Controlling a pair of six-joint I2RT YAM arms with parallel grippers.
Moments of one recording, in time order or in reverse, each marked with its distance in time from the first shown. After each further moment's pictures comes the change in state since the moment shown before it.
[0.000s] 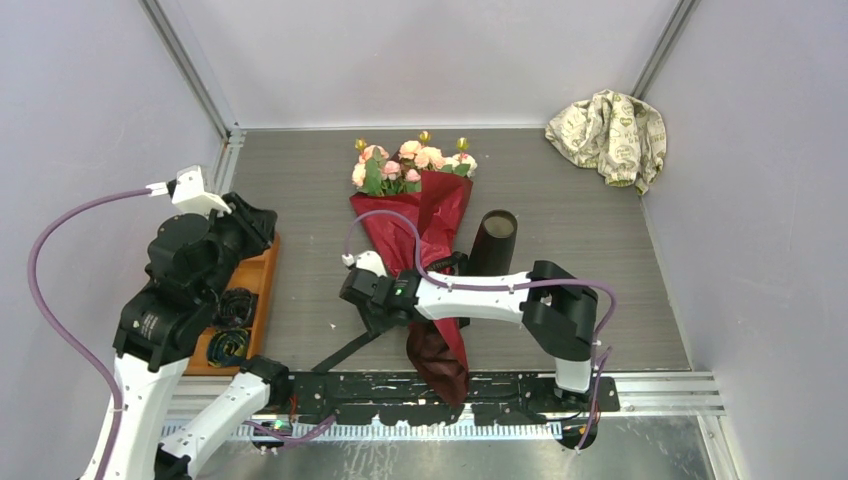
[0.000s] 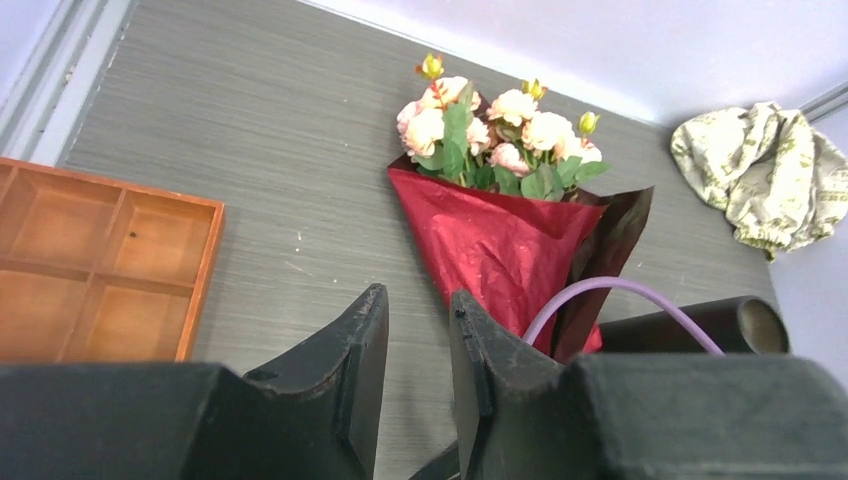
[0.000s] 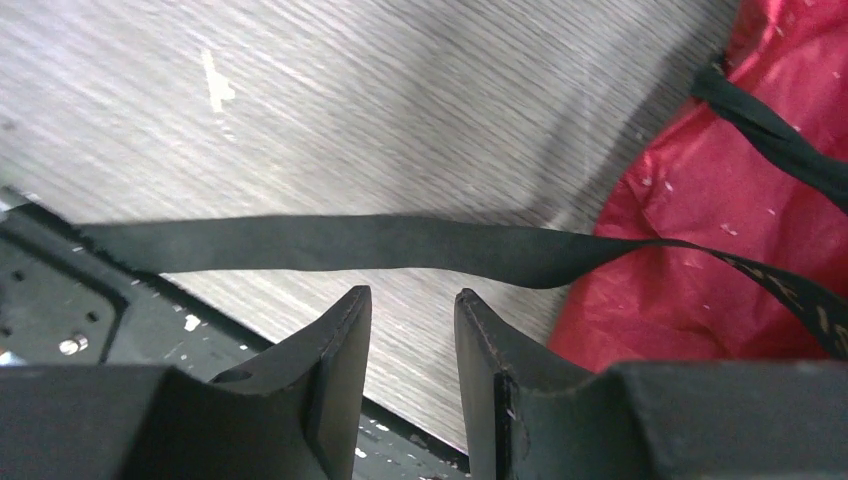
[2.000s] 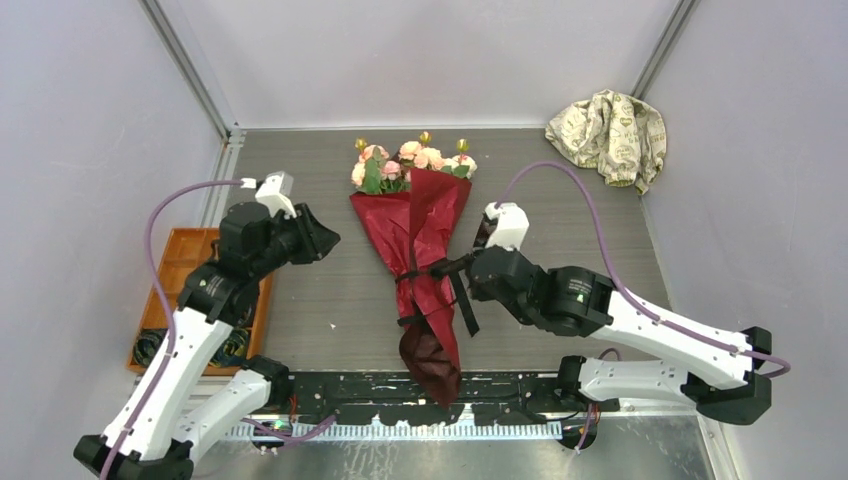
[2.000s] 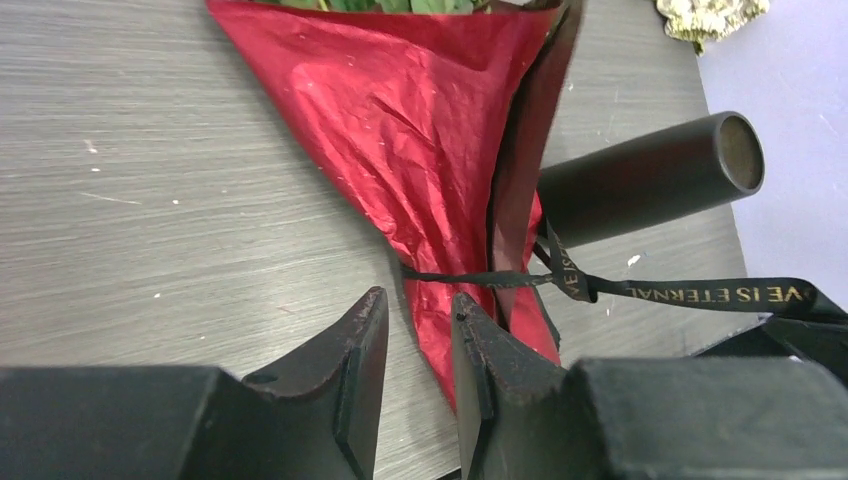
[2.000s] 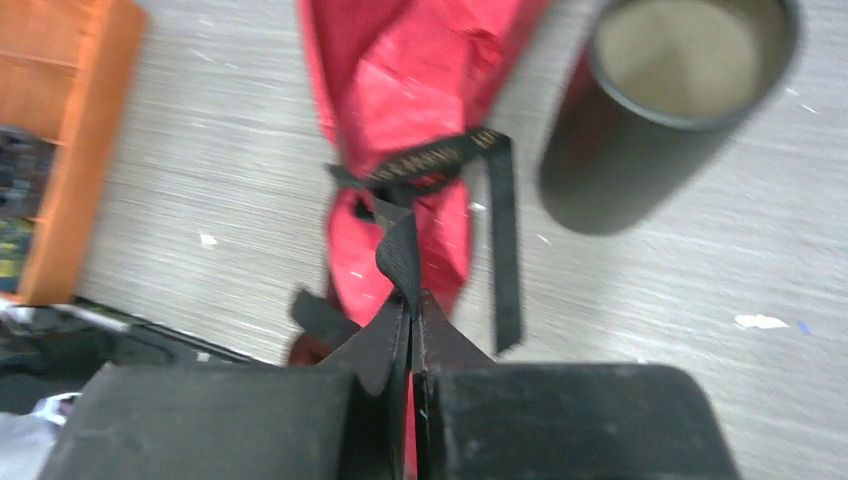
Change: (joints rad) left arm -0.001 0.070 -0.274 0.183 0.390 -0.016; right arm -0.069 -0.821 -0.167 -0.280 0.387 0.108
